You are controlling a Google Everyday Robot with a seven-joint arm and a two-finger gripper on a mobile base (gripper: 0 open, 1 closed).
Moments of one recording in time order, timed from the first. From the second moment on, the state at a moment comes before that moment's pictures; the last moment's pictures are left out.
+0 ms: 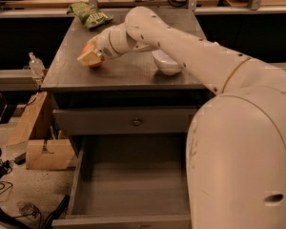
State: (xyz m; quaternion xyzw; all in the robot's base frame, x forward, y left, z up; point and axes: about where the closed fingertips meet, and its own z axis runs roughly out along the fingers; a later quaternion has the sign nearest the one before) arm 0.772 0.167 0.852 -0.54 0.67 0.19 0.47
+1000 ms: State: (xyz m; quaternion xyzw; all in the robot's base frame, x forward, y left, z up) arm 0.771 0.172 0.855 -0.54 0.67 0.19 0.47
